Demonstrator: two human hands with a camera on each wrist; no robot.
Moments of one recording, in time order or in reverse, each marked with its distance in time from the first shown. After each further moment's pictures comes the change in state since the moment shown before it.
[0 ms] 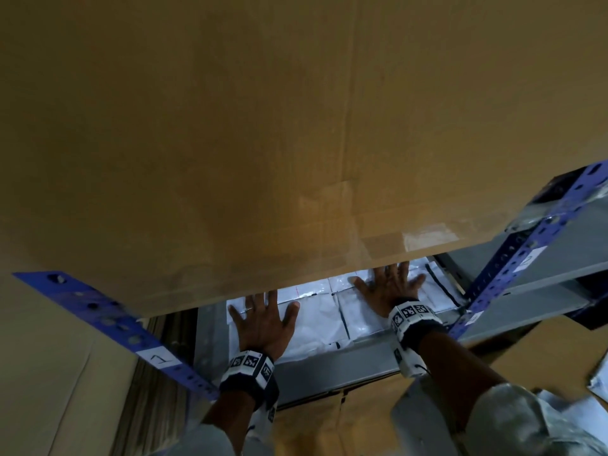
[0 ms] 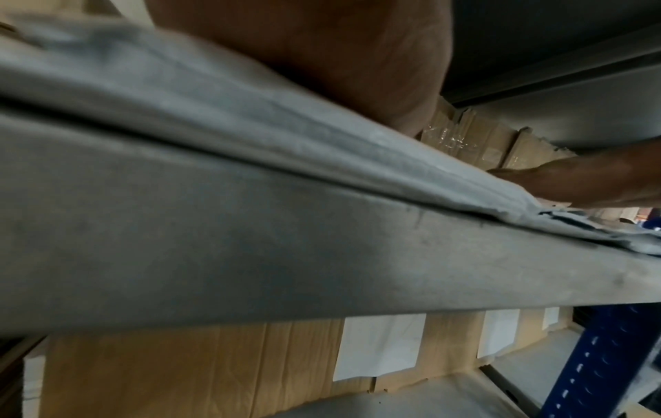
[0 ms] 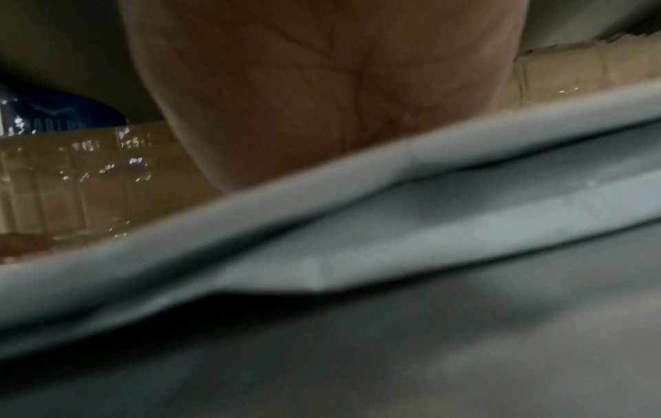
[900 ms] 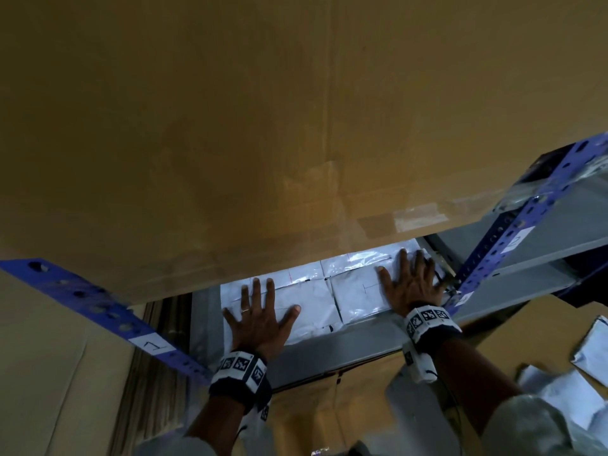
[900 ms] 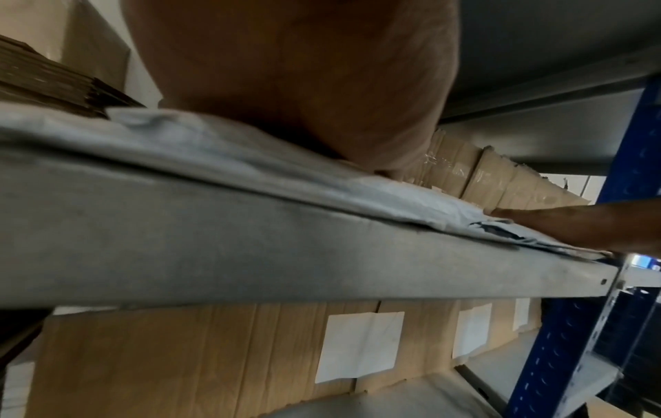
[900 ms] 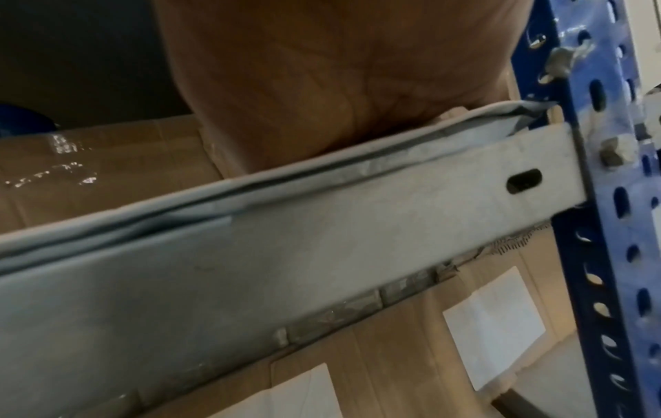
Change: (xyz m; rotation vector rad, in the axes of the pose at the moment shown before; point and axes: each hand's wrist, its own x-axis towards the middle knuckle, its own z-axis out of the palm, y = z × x) left_hand -0.023 -0.001 0.001 0.000 -0.191 0.005; right_hand -0.019 0.054 0.026 0.170 0.146 0.168
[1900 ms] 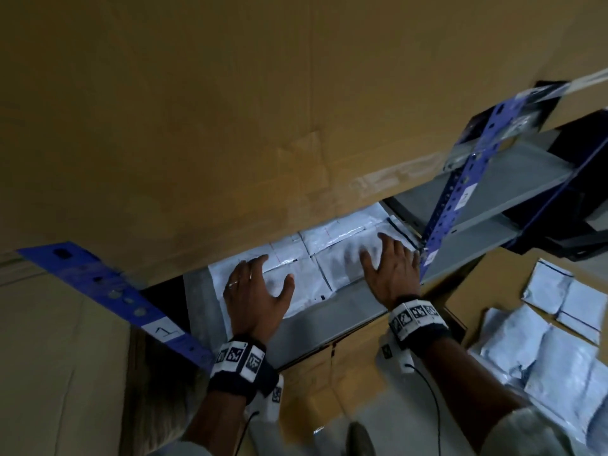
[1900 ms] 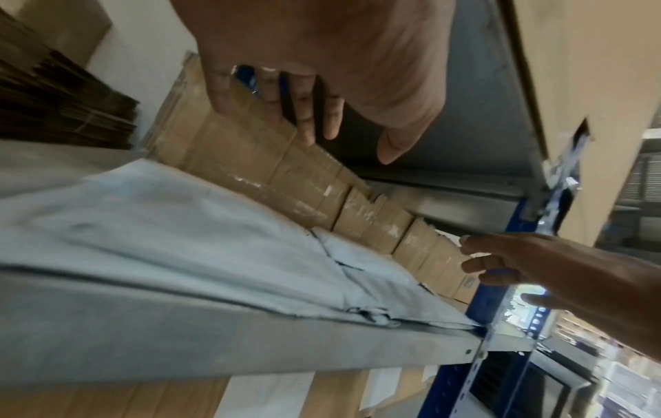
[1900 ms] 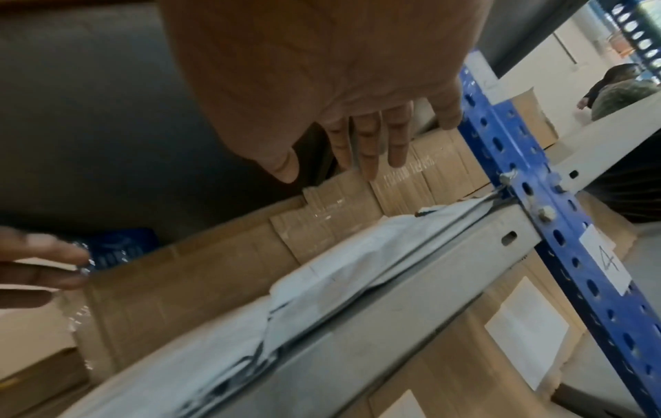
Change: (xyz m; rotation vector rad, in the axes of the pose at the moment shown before) left_hand -0.050 0.010 -0.049 -0.371 0.530 0.276; right_hand -0.103 -0.018 -0.024 0.294 0.386 -0.077
